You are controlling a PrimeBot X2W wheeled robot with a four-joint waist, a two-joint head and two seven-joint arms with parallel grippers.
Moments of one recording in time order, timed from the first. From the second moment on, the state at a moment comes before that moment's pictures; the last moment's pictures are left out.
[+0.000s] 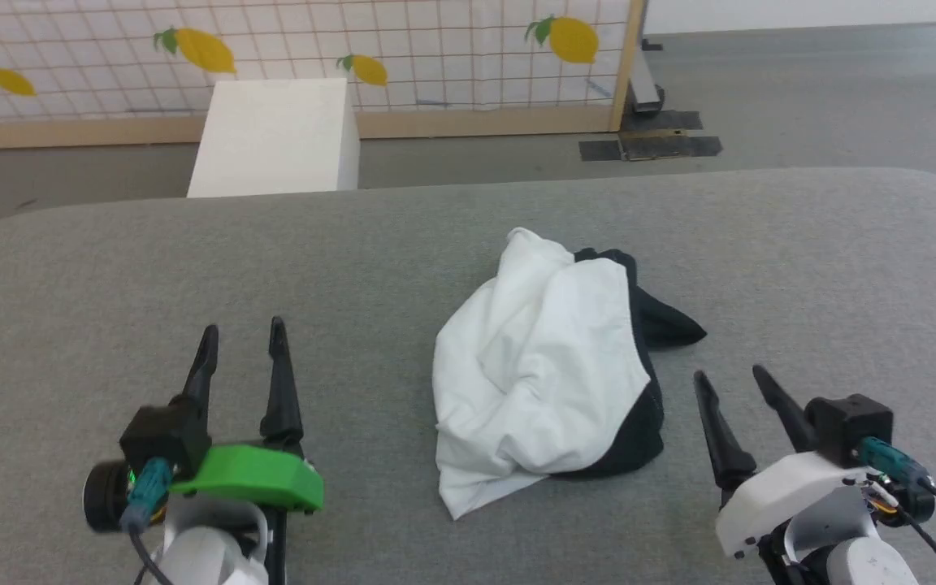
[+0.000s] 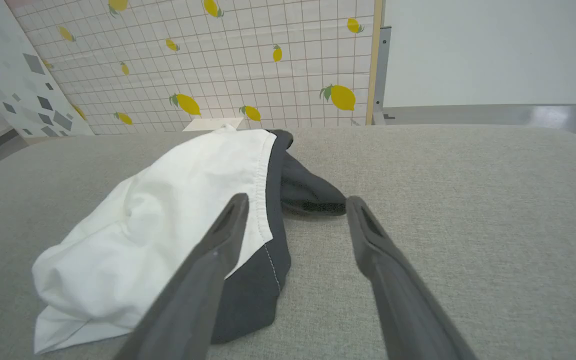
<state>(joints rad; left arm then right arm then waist) -0.12 0.17 -0.19 0.09 -0.34 0.15 -0.26 -0.04 -0.05 0.03 0.14 0.16 0.13 -0.03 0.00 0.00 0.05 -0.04</state>
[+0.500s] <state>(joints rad) -0.05 0.07 -0.05 0.01 -0.23 0.06 -0.26 -0.13 -0.05 -0.01 0.25 0.13 0.13 0.54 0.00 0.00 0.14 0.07</state>
